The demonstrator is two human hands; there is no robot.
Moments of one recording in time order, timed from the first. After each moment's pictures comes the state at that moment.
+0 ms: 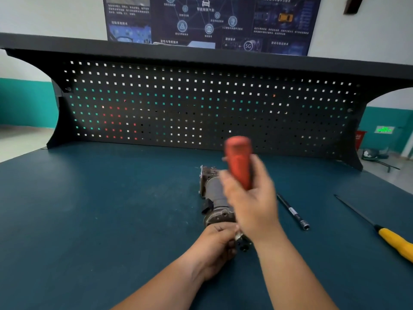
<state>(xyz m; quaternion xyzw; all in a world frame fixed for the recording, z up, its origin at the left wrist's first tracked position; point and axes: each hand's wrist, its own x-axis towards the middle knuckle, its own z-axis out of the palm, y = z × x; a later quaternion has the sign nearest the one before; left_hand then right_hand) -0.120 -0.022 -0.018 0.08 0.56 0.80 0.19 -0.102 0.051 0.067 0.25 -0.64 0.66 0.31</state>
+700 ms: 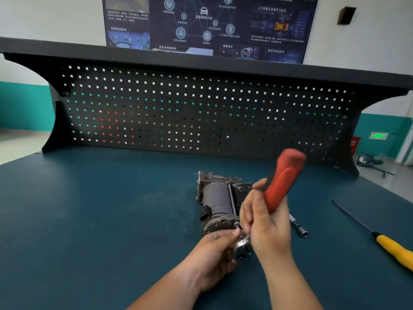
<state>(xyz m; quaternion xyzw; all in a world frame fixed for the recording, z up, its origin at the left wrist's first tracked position) -0.116 -0.022 -0.012 0.05 0.51 0.83 0.24 -0.103 0.069 0.035 0.23 -0.53 0.77 0.28</state>
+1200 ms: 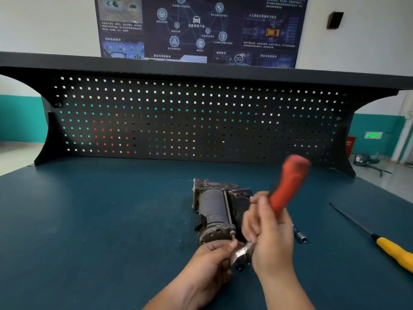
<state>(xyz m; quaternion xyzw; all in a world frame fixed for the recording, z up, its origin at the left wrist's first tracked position) -0.118 -0.020 -0.016 0.04 0.52 0.82 0.22 -0.100 0.074 0.037 0.16 -0.47 0.83 0.27</state>
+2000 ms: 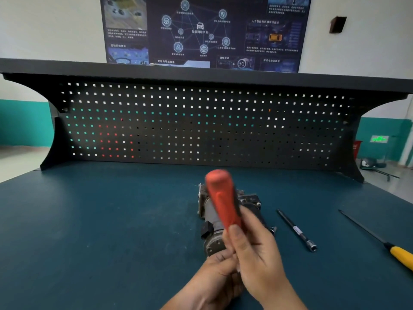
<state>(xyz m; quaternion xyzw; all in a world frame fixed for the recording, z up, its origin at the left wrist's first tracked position) -0.124 -0.025 -0.025 0.09 0.50 0.82 0.25 -0.099 0.059 0.025 0.28 -0.65 0.66 0.25</state>
